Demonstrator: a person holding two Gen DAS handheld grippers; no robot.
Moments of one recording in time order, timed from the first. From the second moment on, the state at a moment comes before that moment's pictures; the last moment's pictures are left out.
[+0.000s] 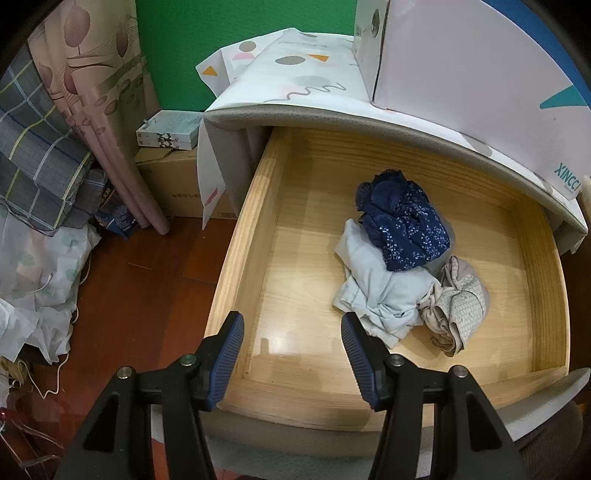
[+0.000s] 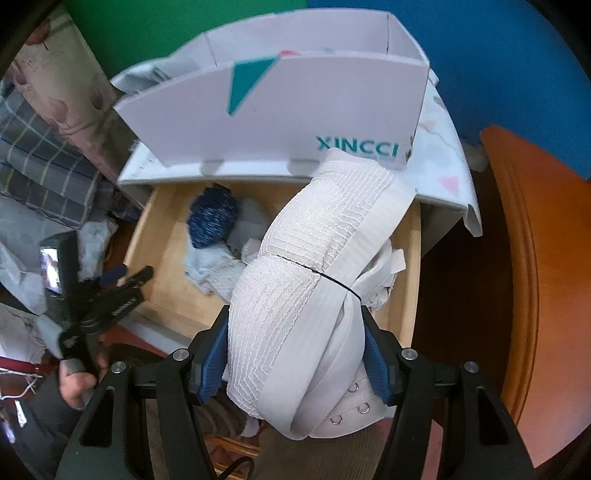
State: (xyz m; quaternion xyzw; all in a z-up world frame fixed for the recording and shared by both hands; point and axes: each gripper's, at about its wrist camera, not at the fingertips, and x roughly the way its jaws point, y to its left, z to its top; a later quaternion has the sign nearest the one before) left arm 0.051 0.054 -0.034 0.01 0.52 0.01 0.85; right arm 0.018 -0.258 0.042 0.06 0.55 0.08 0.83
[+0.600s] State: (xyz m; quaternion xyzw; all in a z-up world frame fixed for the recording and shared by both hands) left arm 0.049 0.064 -0.032 -0.02 0.51 0.01 0.86; right arm 0.058 -0.255 0.137 0.05 0.47 0.07 0.88
